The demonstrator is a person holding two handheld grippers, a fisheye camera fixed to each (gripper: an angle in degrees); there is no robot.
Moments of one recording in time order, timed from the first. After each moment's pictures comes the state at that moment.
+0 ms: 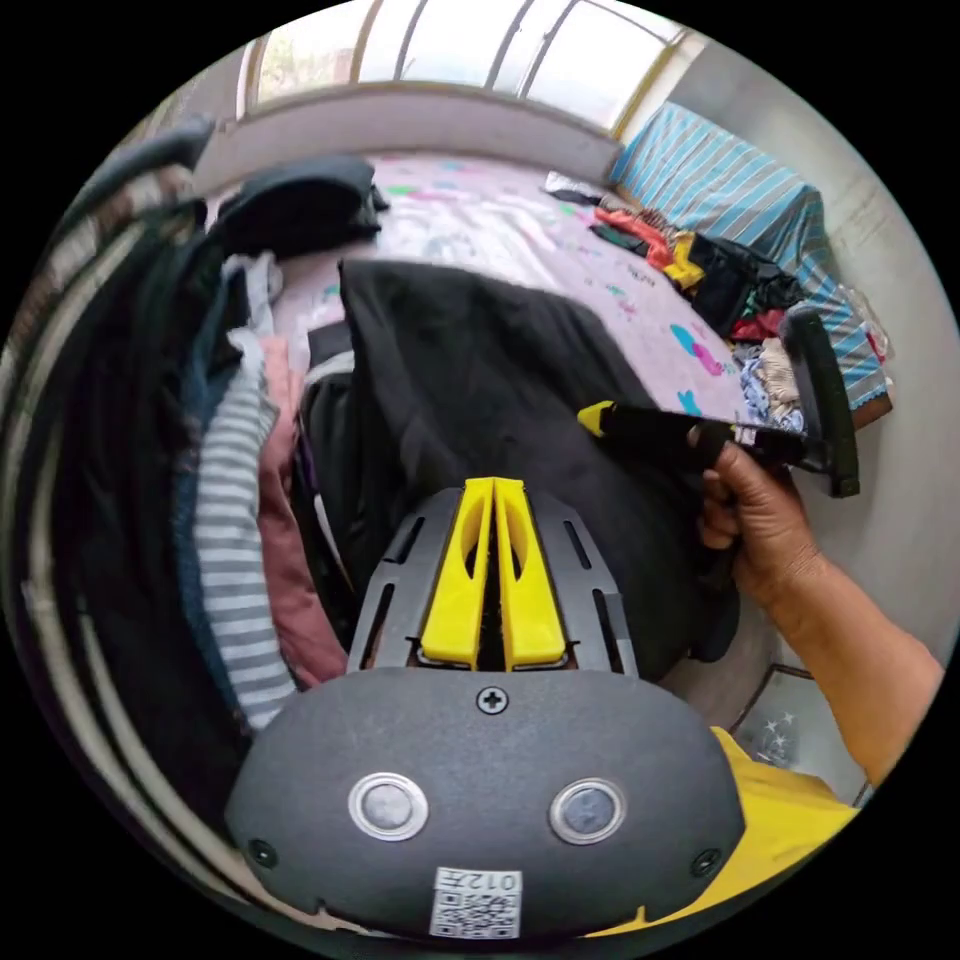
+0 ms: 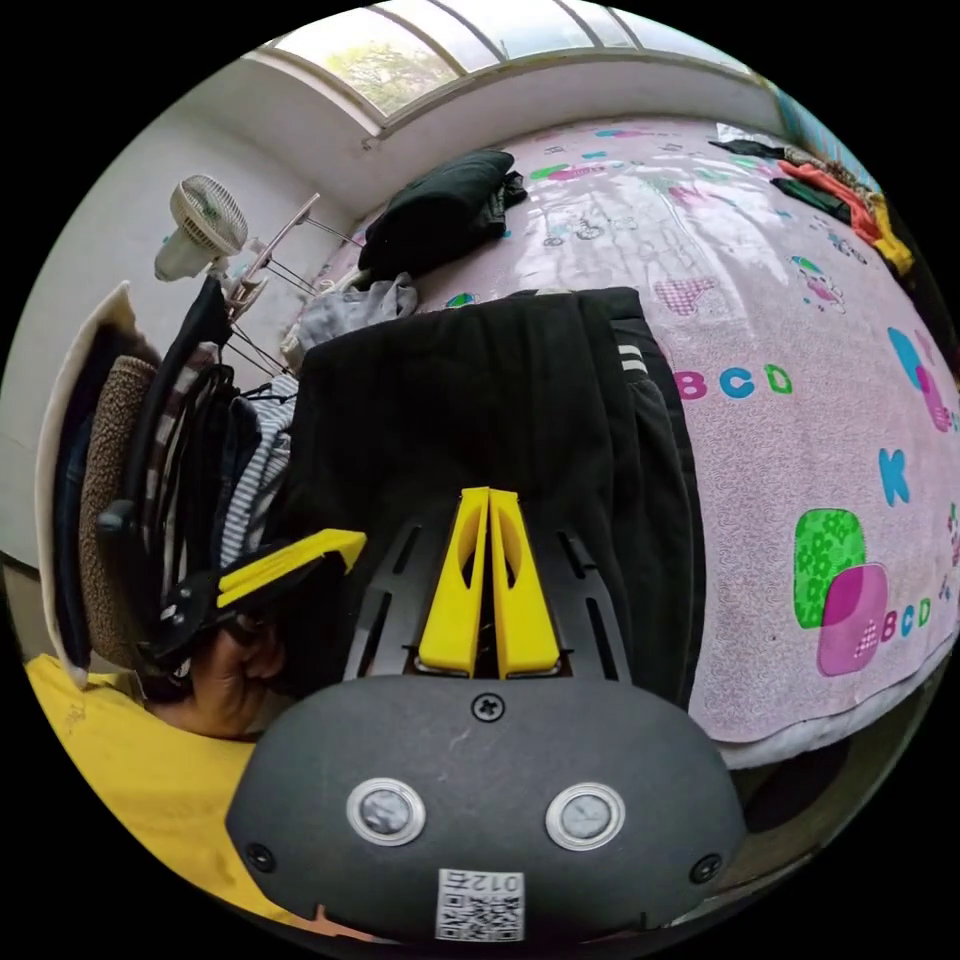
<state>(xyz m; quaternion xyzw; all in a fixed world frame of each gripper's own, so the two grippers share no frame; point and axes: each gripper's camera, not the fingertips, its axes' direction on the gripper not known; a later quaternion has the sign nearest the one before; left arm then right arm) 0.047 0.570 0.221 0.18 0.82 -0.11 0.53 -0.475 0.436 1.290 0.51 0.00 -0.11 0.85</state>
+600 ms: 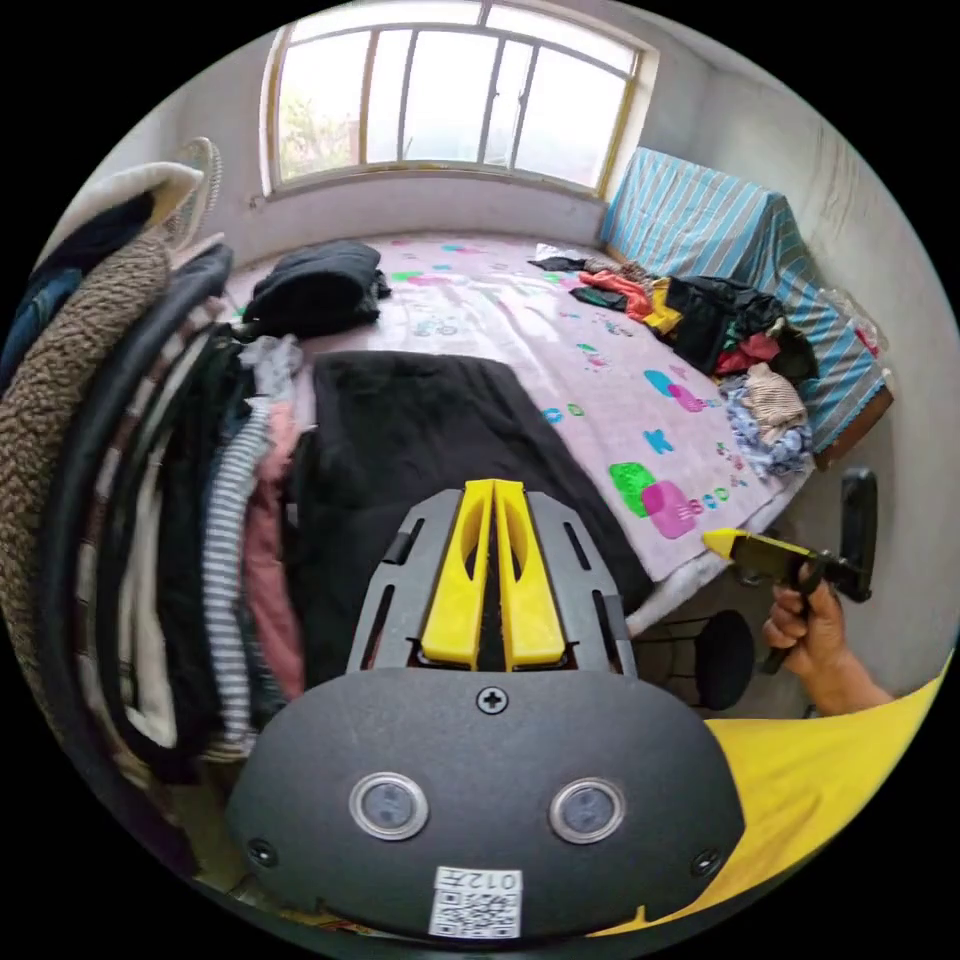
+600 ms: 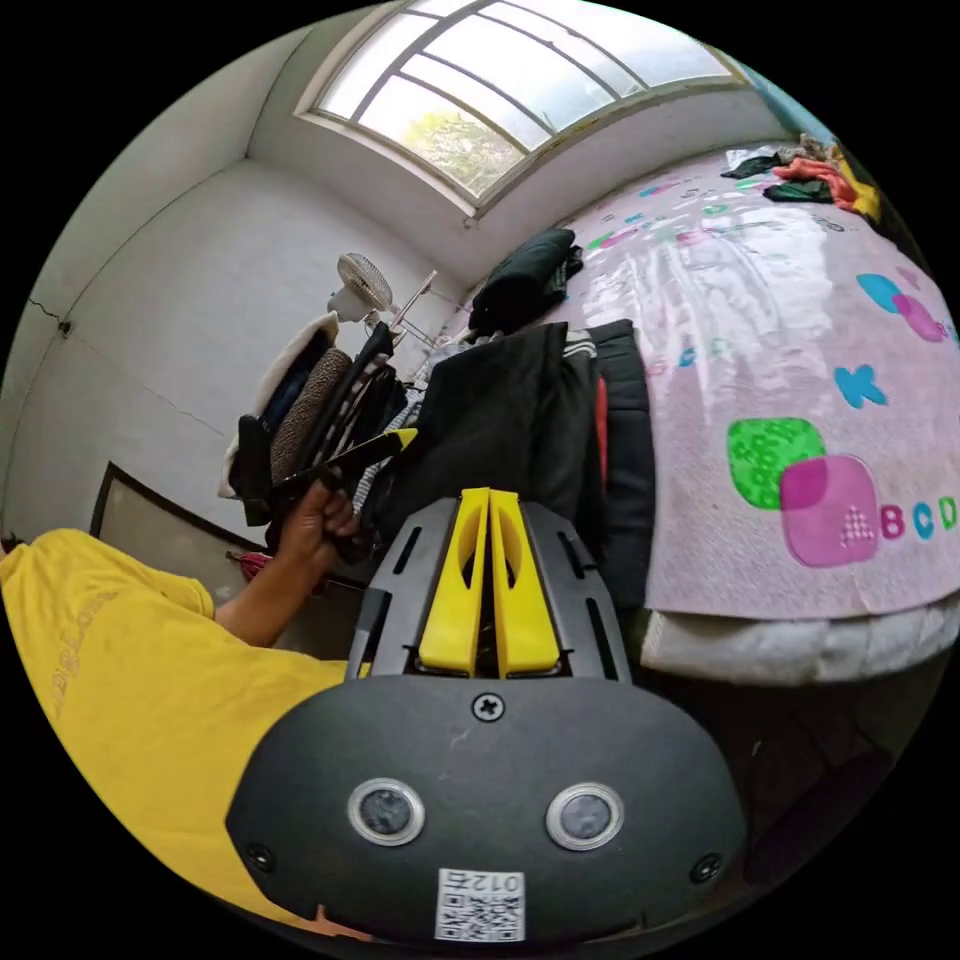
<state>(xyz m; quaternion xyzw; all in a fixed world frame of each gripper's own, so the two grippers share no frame) -0.020 0.622 0.074 0.25 0.77 -0.22 0.54 -0.268 0.666 1.331 0.57 -0.13 -0.24 0.78</state>
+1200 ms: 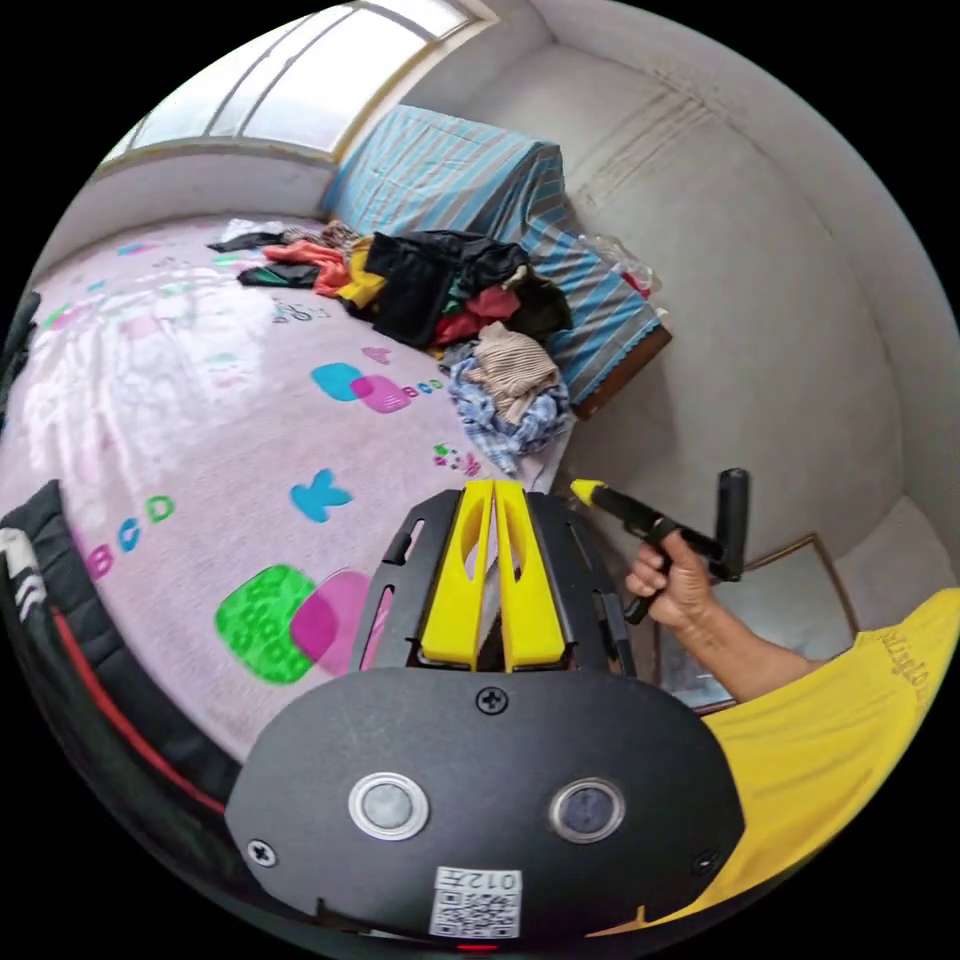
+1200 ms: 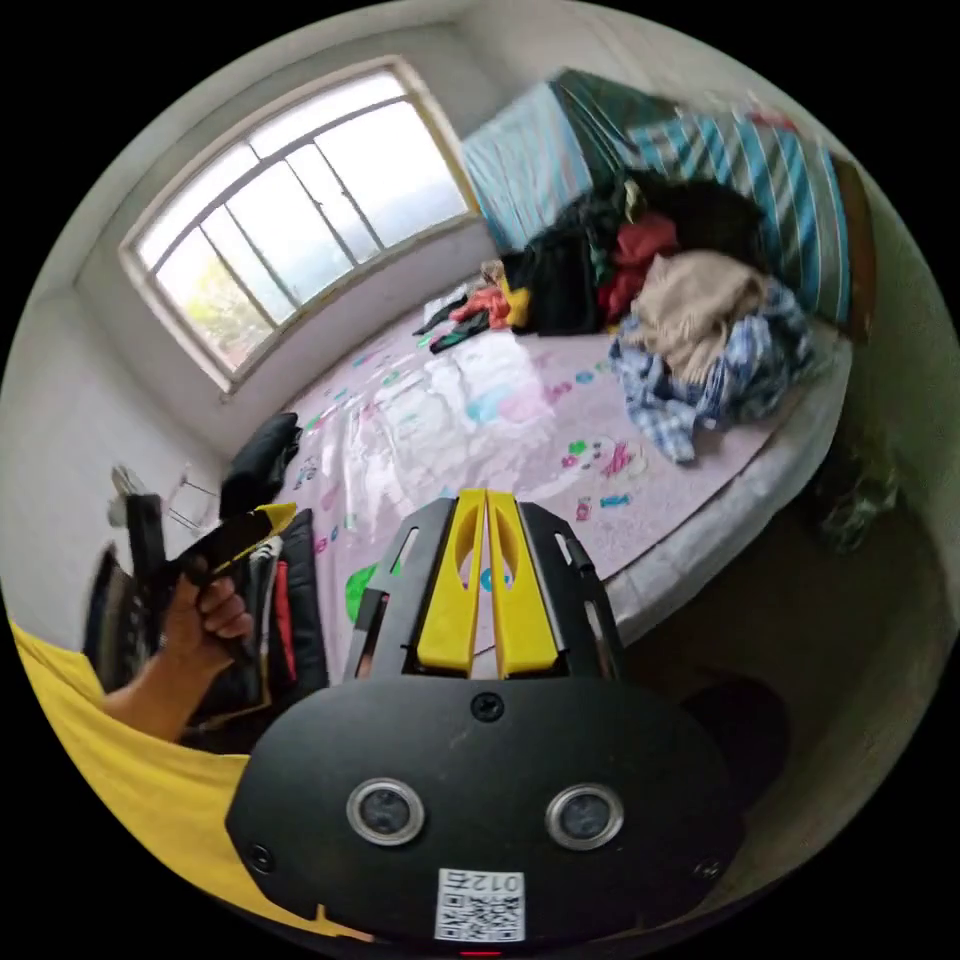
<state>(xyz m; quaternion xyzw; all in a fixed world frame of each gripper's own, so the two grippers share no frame) -0.064 0.433 -0.306 0.40 0.88 -0.01 0.26 0.051 0.824 1.218 0.74 0.00 0.12 0.66</state>
